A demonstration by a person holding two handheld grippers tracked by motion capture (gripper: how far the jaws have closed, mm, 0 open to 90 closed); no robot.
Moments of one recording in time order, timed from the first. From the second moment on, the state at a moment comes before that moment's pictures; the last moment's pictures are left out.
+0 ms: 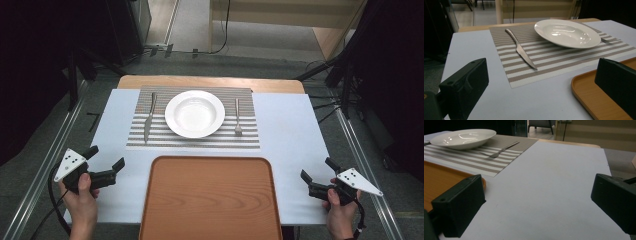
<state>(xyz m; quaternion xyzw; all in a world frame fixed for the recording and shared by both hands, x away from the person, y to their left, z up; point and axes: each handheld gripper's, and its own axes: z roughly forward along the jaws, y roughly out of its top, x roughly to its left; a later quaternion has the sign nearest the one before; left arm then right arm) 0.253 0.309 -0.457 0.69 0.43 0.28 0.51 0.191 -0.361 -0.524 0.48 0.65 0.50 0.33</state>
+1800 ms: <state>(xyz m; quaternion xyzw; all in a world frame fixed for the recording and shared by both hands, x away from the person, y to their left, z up) 0.407 0.229 -0.417 0.75 0.43 0.21 0.46 0.189 -0.363 -0.524 0.47 0.65 0.51 0.32</state>
